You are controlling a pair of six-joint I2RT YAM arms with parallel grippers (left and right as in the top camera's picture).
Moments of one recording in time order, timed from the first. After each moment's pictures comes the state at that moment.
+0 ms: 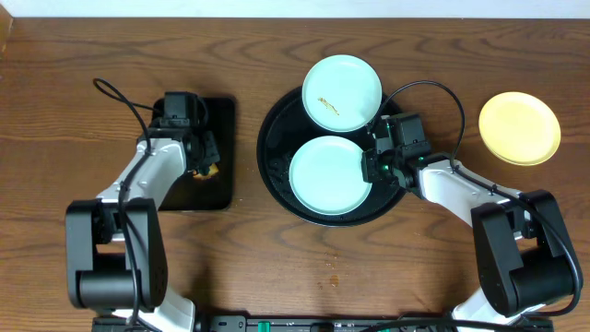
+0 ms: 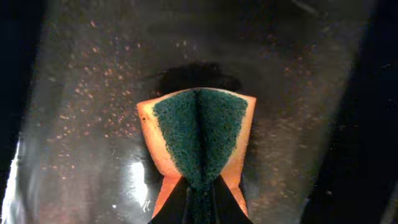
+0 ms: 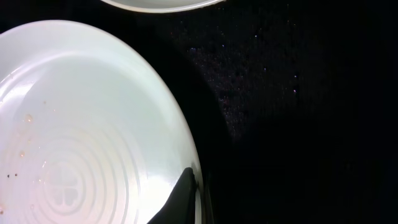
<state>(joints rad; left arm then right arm) 0.00 1.74 1.03 -0.50 -0.05 -0.29 0.30 1.79 0.87 -0.12 -0.23 0.17</state>
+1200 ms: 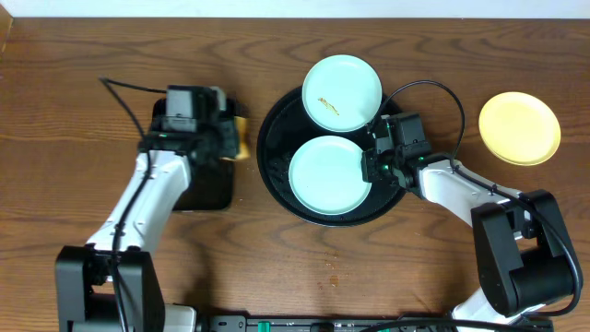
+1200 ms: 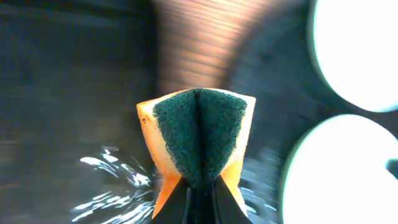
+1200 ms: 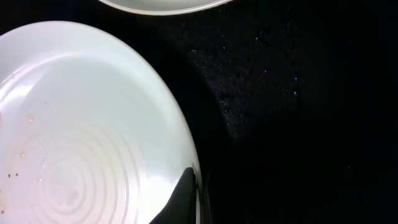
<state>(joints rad) -0.10 1.57 1.03 -0.47 0.25 -0.25 0.30 1.79 0.87 -0.12 -0.24 0.17</state>
